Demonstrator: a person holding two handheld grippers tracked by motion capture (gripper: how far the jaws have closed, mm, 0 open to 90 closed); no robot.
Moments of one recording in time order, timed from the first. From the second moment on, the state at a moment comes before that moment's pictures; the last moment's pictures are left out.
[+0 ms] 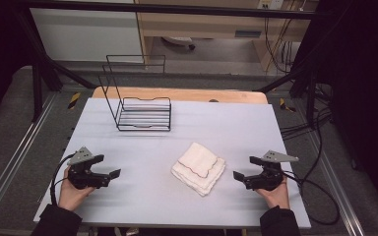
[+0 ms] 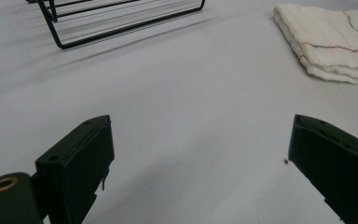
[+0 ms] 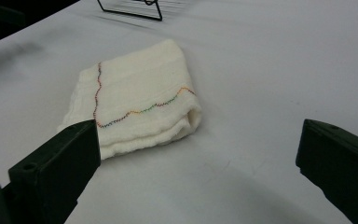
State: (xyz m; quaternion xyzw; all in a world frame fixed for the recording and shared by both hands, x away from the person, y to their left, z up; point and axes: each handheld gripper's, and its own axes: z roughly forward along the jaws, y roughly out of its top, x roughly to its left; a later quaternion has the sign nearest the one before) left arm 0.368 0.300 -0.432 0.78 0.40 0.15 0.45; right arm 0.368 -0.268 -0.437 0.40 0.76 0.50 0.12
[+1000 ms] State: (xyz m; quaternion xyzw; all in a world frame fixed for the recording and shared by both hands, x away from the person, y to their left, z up) left arm 0.371 0.237 -0.425 0.80 0.39 0.13 0.44; right arm 0.369 -0.263 -0.440 0.40 0.77 0.48 0.12
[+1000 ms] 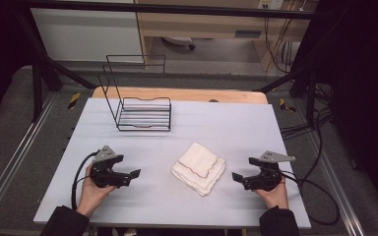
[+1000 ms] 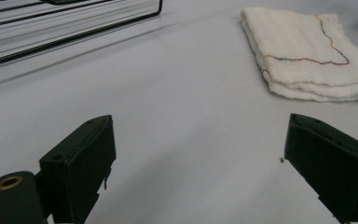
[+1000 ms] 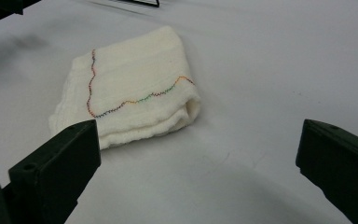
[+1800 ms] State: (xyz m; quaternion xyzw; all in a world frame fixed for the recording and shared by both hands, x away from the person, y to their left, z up) left arm 0.394 0.136 -0.439 0.81 0.40 0.09 0.41; right arm 0.369 -0.263 -0.440 0.40 0.78 0.47 0.12
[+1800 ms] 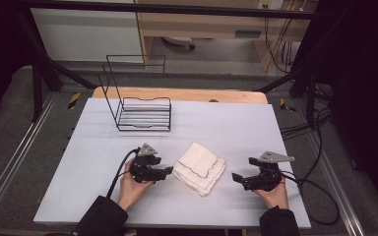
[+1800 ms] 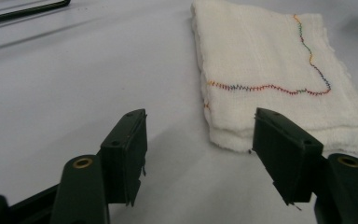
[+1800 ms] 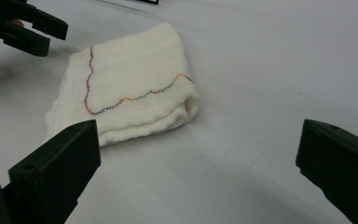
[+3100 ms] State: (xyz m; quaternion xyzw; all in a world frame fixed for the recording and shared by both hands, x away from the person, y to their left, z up) left arm 0.399 0.101 -0.447 0.81 0.43 0.07 0.39; right arm 0.368 -0.253 -0.438 0.39 0.78 0.47 0.12
